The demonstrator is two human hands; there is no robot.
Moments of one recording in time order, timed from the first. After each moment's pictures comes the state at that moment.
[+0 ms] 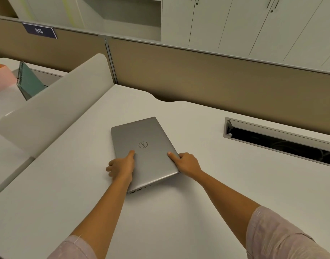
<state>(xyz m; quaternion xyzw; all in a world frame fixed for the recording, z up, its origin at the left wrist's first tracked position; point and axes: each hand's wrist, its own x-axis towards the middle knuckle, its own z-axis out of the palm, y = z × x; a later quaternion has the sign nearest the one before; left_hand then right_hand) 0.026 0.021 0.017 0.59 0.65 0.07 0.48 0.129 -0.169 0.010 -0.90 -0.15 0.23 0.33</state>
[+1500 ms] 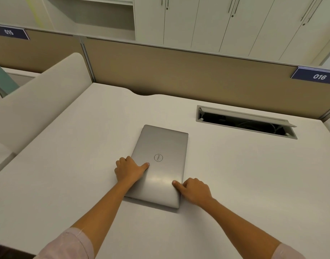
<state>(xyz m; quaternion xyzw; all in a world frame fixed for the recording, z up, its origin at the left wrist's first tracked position) -0.036 -0.075 0.016 0.90 0.36 -0.04 0.26 -0.009 -0.310 -0.002 -0.96 -0.13 0.21 0.15</state>
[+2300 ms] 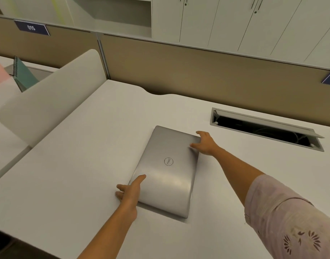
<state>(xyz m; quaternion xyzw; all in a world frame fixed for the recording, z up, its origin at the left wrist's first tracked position) -0.090 -0.097 0.029 0.47 0.56 0.01 0.68 0.167 -0.266 0.034 -0.93 -0.16 0.20 0.26</state>
